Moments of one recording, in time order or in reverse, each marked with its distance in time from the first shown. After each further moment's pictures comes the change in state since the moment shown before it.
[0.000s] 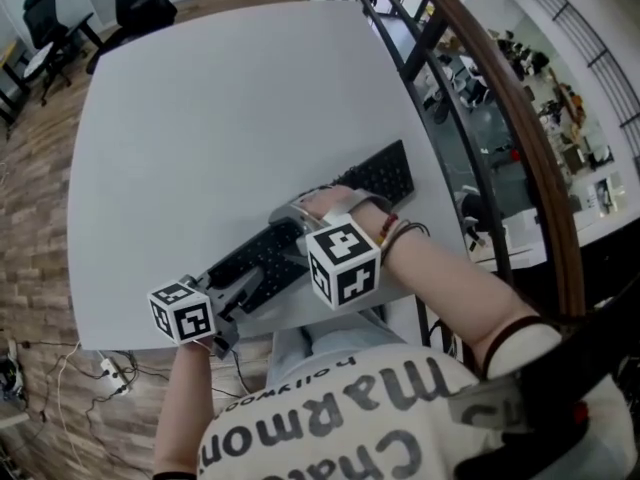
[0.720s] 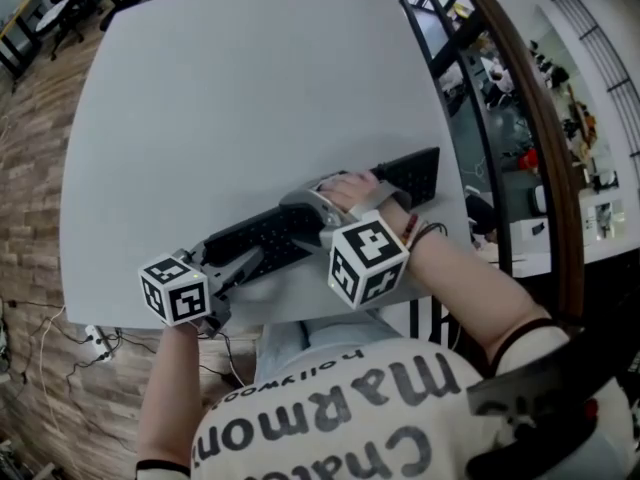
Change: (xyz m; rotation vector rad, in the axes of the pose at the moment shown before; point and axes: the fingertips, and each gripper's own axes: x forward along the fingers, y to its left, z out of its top) left arm -0.001 0.016 0.014 0.028 -0.010 0.063; right arm 0.001 -0.011 -0.002 -0.062 -0.066 -0.059
